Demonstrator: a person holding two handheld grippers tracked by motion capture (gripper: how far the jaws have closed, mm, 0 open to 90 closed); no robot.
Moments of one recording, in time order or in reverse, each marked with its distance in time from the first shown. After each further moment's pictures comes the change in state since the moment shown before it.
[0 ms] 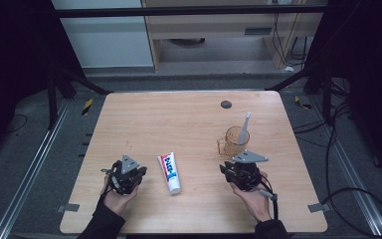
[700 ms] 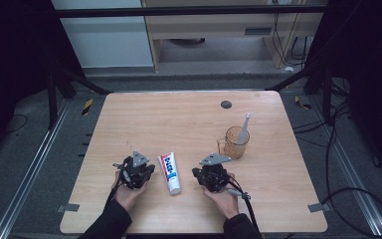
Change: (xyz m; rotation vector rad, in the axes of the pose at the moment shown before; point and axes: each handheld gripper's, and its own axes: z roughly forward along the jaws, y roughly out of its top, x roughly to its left) left arm -0.008 0.011 0.034 0.045 -0.030 -0.011; right arm 0.058 0.007 0.058 0.051 0.120 -0.027
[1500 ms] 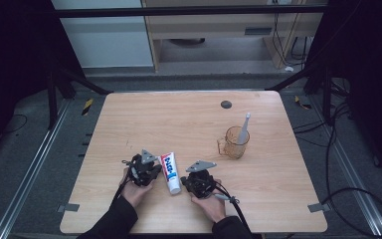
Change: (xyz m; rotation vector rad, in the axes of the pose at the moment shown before) left arm -0.009 0.009 0.019 0.032 -0.046 0.020; right arm 0.025 -0.011 0.030 0.055 0.065 -0.005
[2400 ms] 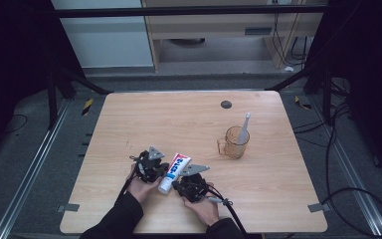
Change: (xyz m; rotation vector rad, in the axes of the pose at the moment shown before) left arm -0.005 0.013 0.013 0.012 -0.070 0.031; right arm 0.018 0.001 0.008 -0.015 0.076 -0.010
